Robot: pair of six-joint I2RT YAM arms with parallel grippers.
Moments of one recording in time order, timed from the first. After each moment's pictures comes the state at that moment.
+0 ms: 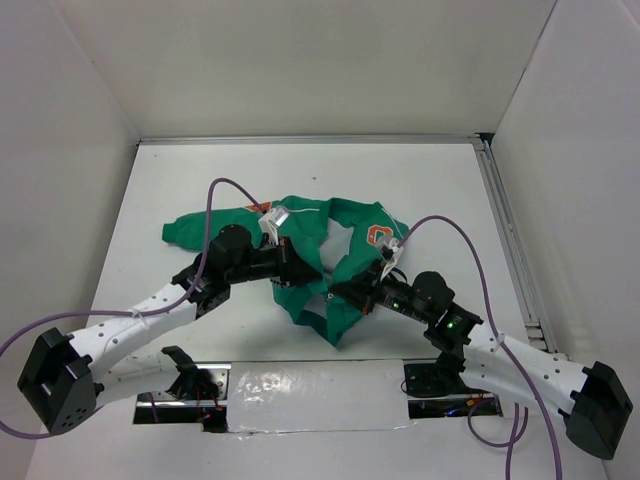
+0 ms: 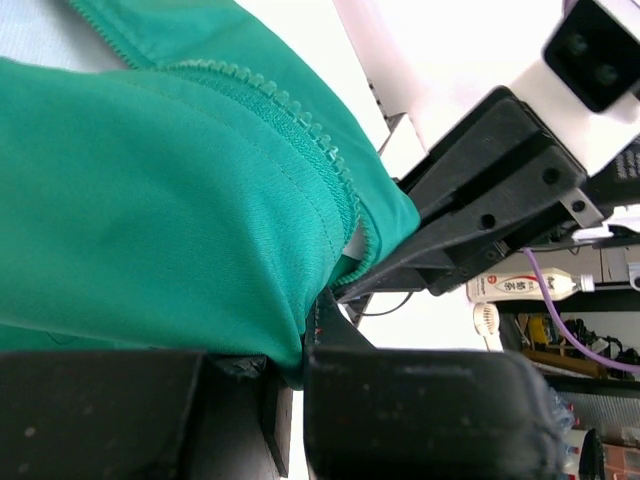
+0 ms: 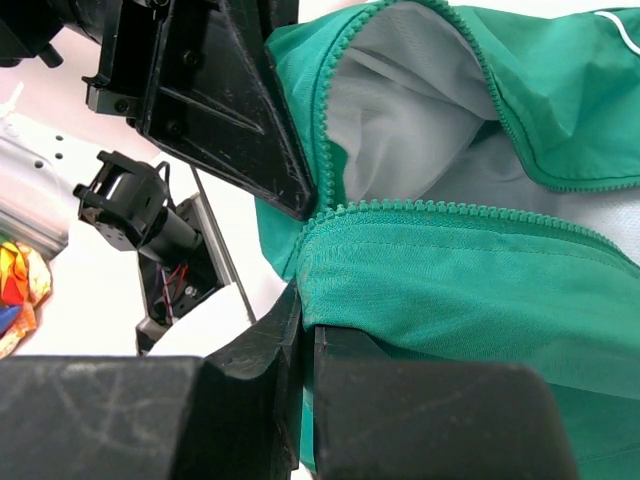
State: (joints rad) left arm -0.70 1.08 0.68 0.09 0.47 -0.79; right arm 0.83 0.69 0.29 0.40 -0.24 0.46
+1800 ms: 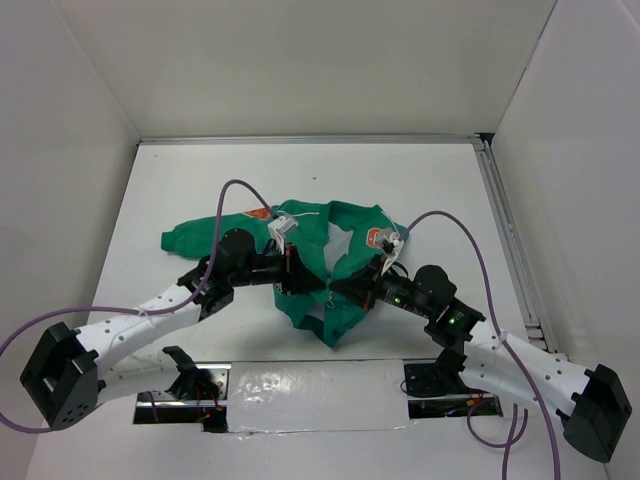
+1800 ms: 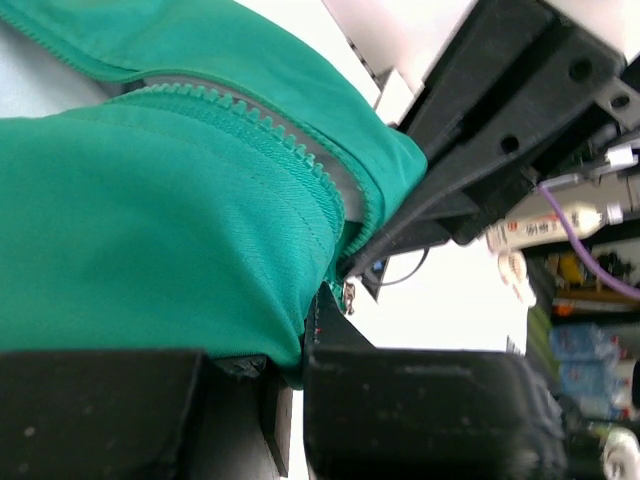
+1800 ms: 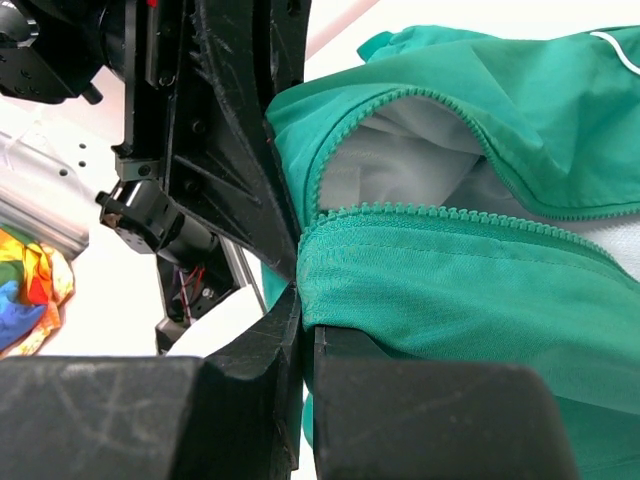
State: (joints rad) left arm -0.72 1.09 0.64 0.19 0.56 -0.68; right arm 0.80 0.70 0.34 0.35 -0.30 0.49
